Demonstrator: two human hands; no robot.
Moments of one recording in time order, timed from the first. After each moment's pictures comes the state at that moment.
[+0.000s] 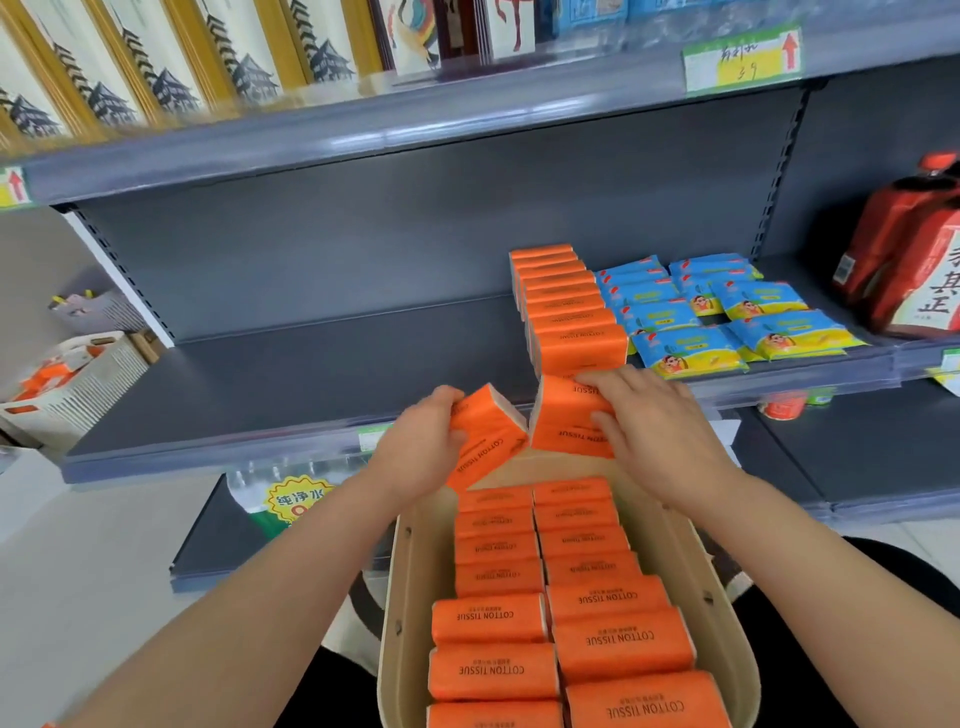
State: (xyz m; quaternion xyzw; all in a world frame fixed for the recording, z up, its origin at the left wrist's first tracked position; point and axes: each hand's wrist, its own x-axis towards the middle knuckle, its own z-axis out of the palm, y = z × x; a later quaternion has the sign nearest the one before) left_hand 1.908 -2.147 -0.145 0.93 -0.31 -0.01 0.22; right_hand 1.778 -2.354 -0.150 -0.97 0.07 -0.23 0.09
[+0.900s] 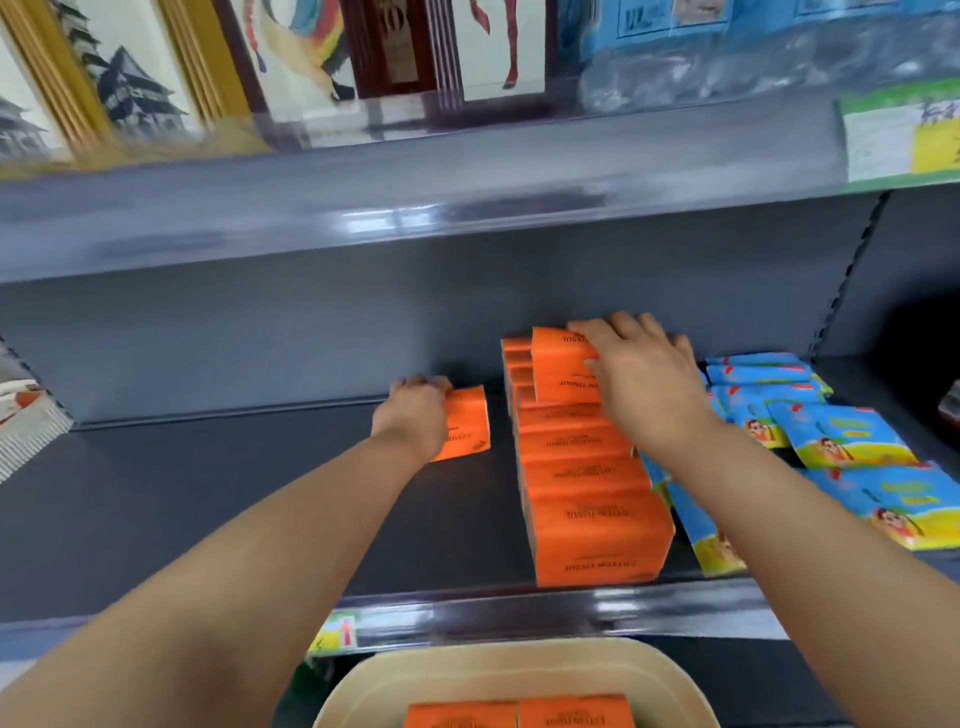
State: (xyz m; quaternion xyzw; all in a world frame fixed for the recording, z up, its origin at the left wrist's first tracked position) left_hand 2.144 -2.298 -0.144 0.97 -0.23 0.02 0.06; right_hand 1.995 -2.478 -0.095 -0.95 0.12 -0.28 0.02
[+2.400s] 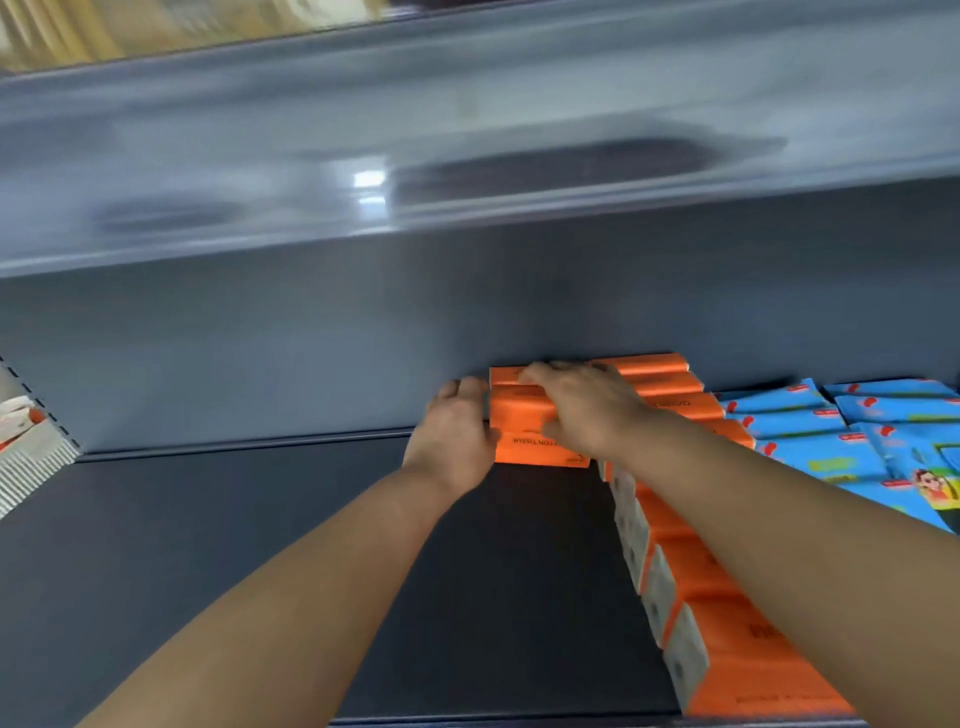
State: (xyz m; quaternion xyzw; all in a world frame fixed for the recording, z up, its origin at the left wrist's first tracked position) left_hand 2.210 -2.270 -0.161 0.93 -0.27 0.03 0.25; right_hand 2.147 -2.420 -0.129 -0.99 0.04 -0.08 0.04
